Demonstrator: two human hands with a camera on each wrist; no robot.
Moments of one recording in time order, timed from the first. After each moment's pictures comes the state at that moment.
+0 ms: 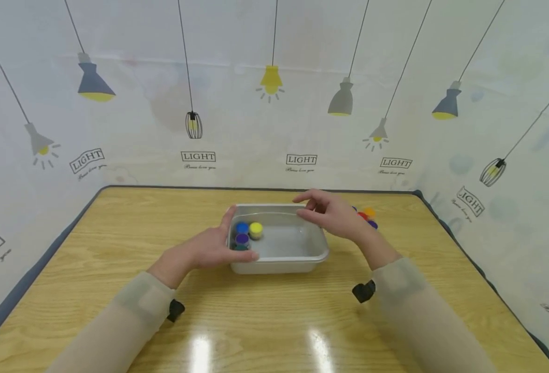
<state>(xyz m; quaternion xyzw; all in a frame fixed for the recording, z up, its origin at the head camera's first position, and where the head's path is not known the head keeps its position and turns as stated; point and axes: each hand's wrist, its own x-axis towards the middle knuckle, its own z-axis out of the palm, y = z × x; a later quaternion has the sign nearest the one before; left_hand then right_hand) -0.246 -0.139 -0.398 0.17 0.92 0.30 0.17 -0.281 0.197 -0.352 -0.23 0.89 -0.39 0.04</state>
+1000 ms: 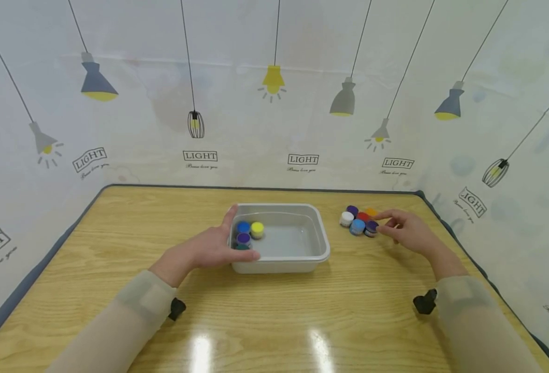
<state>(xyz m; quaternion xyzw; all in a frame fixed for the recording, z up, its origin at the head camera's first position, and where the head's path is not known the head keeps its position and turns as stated) -0.246 -0.141 -0.399 0.17 0.93 0.29 0.17 -0.284 0.378 -0.404 -0.09 0.95 -0.31 0.05</state>
